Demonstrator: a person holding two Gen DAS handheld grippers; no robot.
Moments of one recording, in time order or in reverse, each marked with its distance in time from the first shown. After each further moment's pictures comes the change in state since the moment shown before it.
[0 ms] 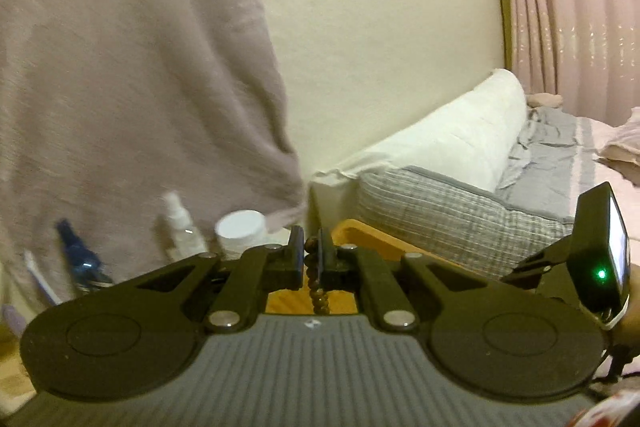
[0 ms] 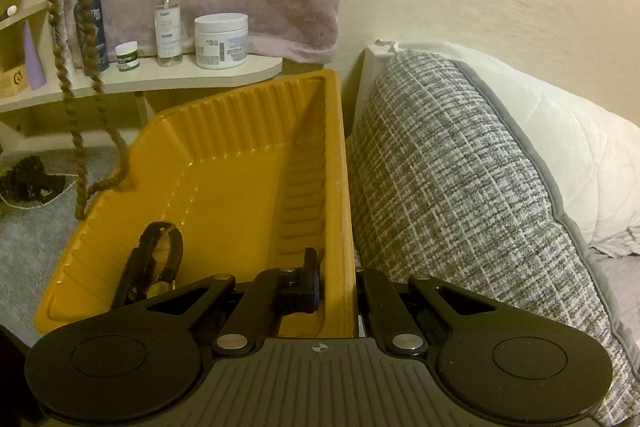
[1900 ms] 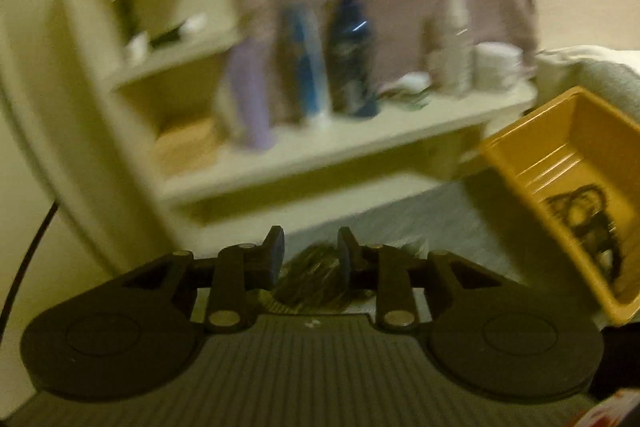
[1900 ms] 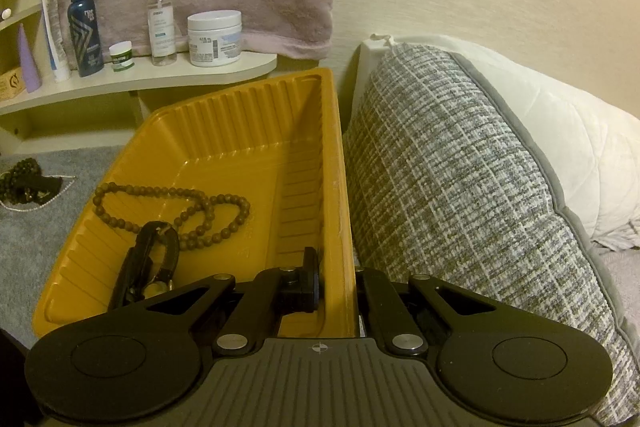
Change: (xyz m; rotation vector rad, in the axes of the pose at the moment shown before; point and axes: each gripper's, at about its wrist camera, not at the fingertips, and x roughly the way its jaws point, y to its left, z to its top) left arm -0.061 0.122 -0.154 -0.290 0.309 0.518; right arm 0.003 -0.004 -0.002 0.017 0.008 0.002
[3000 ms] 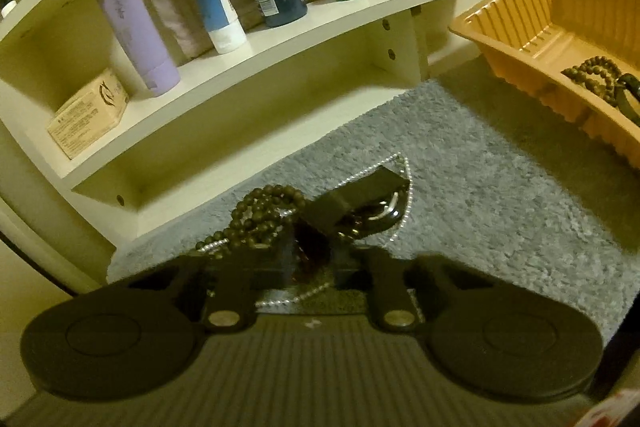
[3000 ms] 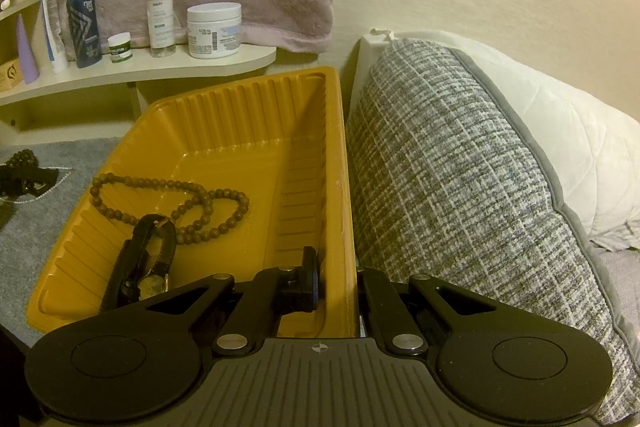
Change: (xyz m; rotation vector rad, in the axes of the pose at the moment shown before) left arm 0.079 -0.046 -0.046 0.260 0.071 -0.076; right arm 0.002 -0.001 -0.001 -0.013 0.018 -0.006
